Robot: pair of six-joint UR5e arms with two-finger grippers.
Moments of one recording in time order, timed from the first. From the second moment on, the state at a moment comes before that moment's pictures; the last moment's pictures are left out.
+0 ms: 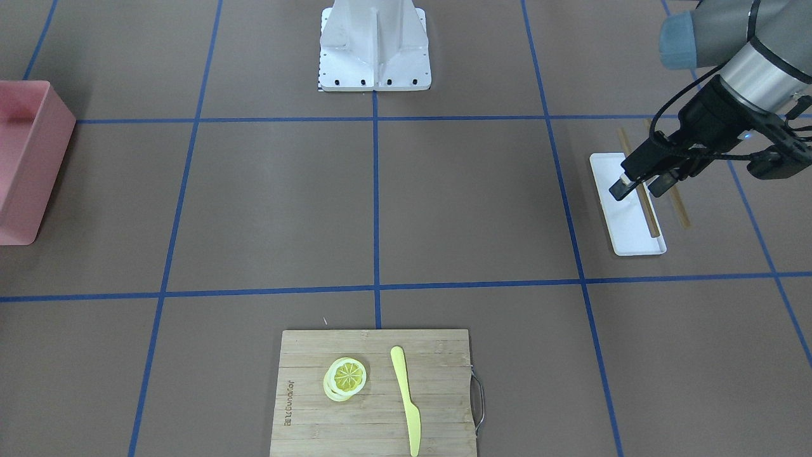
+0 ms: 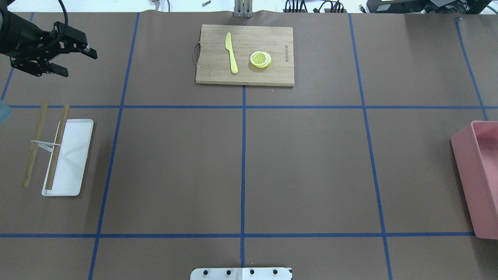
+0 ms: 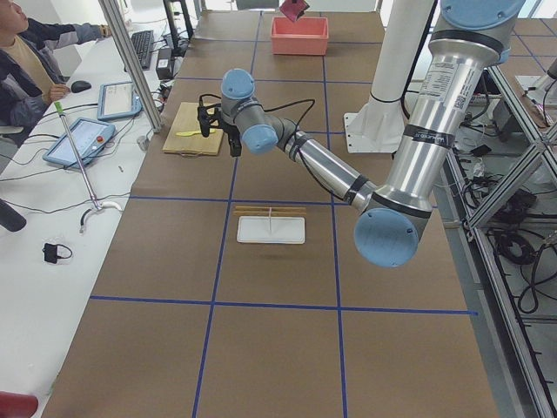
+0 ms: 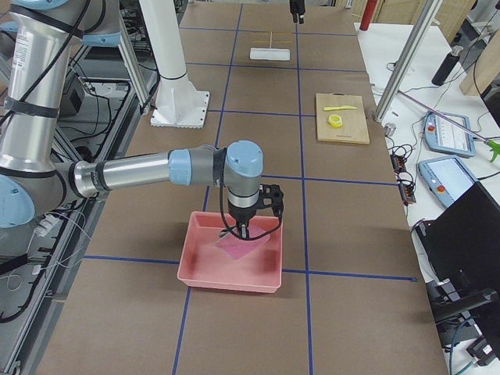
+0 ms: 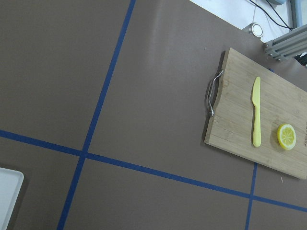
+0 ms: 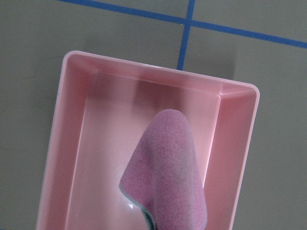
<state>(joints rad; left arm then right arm) -1.12 -1.86 -1.86 -1.99 -2.34 -1.29 1.53 -1.85 2.02 -1.76 2.26 -0.13</state>
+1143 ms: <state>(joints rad) -1.31 -1.46 -1.83 -2.00 -2.33 -0.42 1.53 -1.77 1.97 -1.76 2.33 -0.13</state>
